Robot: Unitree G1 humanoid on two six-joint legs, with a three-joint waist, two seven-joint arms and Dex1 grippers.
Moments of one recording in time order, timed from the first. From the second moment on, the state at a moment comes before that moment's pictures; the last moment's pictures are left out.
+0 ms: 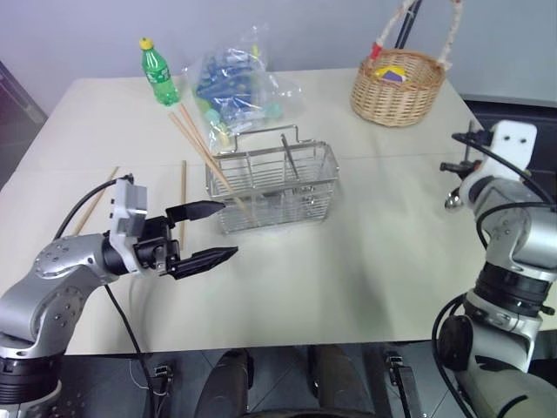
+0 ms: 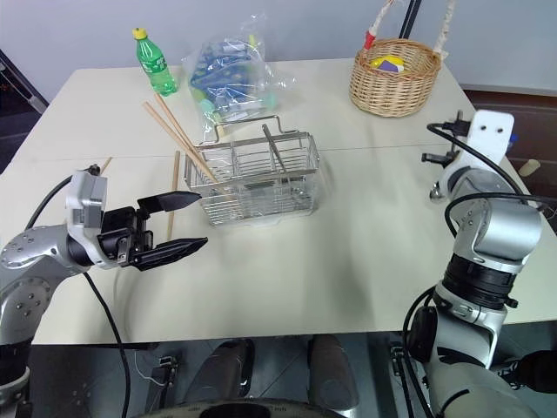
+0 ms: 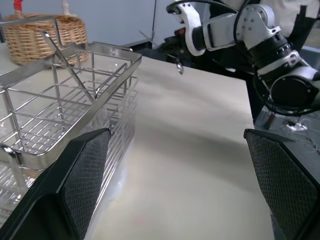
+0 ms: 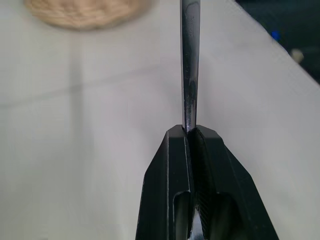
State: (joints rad) left arm -0.11 0.74 0.24 -0.43 -0.86 0.52 -1.04; right arm -0.66 -0.41 -0.45 -0.21 0.12 1.16 -0.01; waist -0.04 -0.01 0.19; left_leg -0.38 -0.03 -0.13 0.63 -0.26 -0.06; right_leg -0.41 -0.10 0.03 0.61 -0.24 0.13
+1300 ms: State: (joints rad) left arm -0.06 0.72 0.33 -0.44 -0.88 0.52 -0.96; right arm -0.69 -0.25 0.02 -0.24 0.32 0.48 0.43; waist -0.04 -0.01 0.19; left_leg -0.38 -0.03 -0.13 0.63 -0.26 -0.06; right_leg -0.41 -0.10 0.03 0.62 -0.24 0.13
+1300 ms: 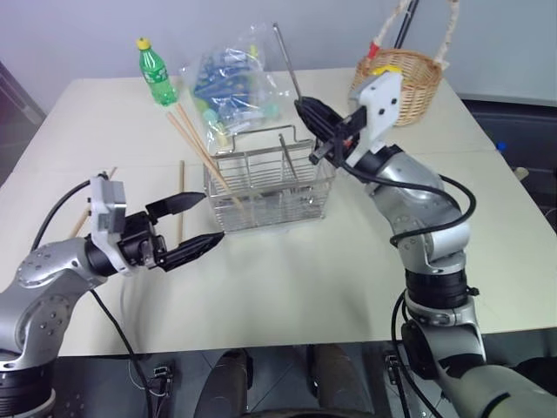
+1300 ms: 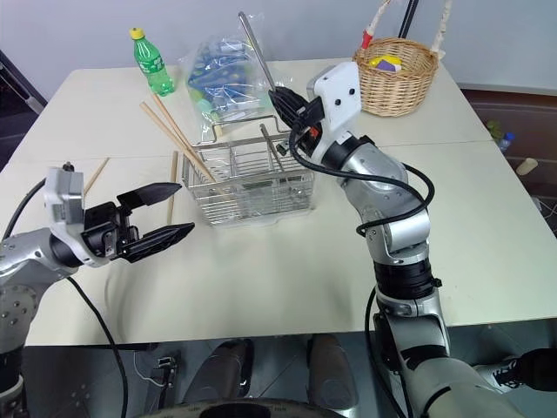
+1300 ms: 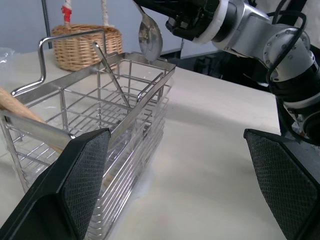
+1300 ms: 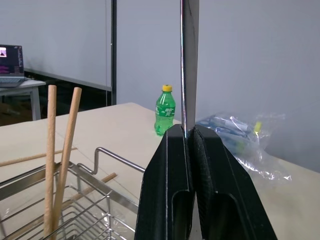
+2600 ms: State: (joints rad) left arm 0.09 0.71 0.43 -0.40 -0.85 0.51 -0.91; right arm -0.52 -0.49 -0.11 -0.28 0.38 0.51 0.54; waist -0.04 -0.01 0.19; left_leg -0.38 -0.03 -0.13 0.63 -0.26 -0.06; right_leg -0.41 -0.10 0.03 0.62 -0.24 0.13
